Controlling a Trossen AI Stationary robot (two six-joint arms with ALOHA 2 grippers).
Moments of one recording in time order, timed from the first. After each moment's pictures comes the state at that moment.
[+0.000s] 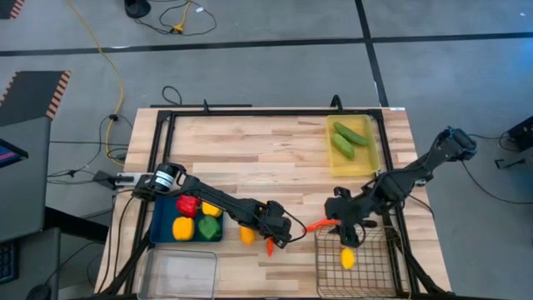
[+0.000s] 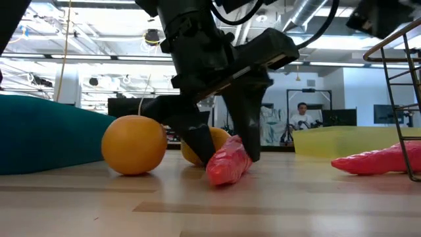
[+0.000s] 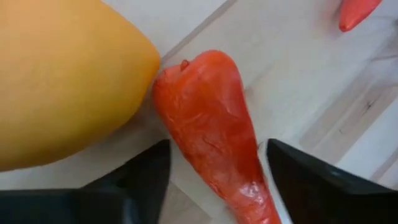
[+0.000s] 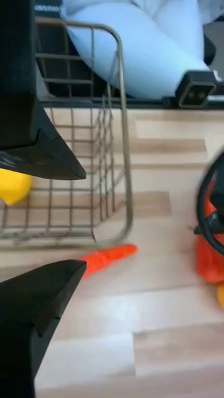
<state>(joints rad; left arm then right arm) -0.29 2.17 1.60 -0.61 -0.08 -1.16 0.53 1.24 1.04 -0.79 0.03 0.62</state>
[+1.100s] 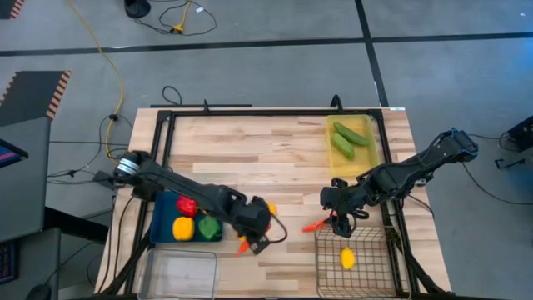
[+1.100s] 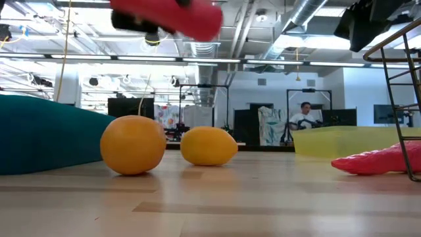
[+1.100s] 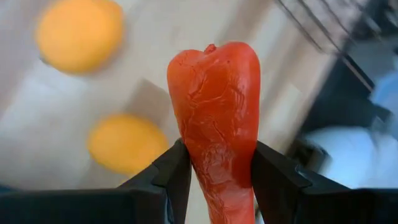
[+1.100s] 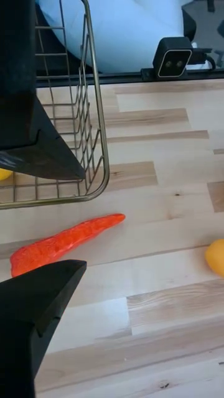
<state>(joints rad) -0.35 1.84 1.60 -0.86 0.05 -0.99 0.42 1.24 1.04 -0.81 0.03 0.59</state>
